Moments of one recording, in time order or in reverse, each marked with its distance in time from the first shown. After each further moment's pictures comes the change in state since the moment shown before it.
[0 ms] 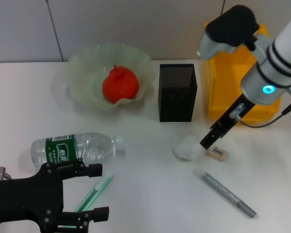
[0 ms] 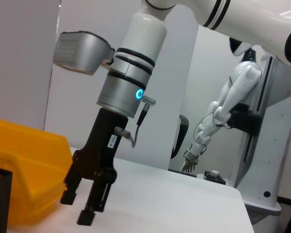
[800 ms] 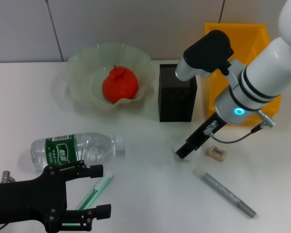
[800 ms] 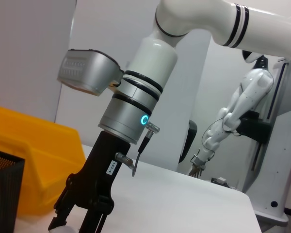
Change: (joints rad) left arm -0.020 0.003 -0.007 -0.103 0.008 -0.035 0.037; right arm -0.020 0.009 -0.170 0.156 0.162 0.263 0.000
